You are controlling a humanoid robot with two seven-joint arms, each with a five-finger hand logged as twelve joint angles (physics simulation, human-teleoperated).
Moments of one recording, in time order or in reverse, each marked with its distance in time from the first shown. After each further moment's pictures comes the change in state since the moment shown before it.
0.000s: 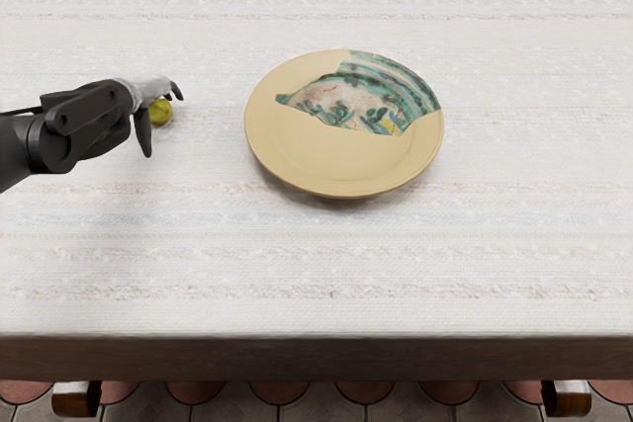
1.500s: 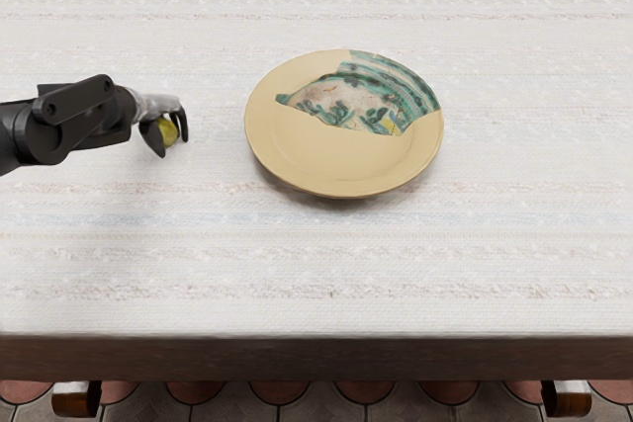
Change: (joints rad) left arm -0.044 0.049 -0.001 -0.106 -0.031 -0.155 0.008; right arm 0.000 0.000 0.000 0.000 0.000 0.000 -0.001
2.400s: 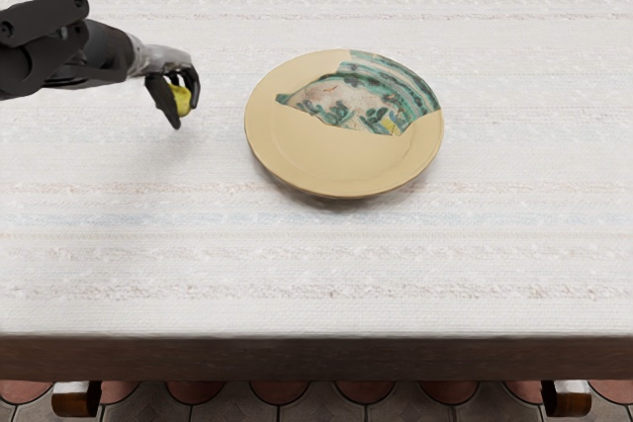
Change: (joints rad) left arm -0.189 0.054 -0.007 -0.067 -0.165 -0.185 0.001; right arm 0.000 0.000 0.000 0.000 0.000 0.000 0.000
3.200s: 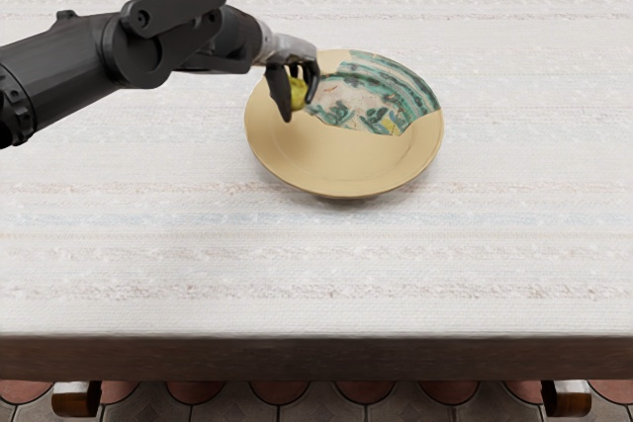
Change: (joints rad) left arm -0.098 -0.285 -0.050 0.055 0.005 -0.016 0.009; right arm 0.000 0.000 0.000 0.000 0.000 0.000 0.000
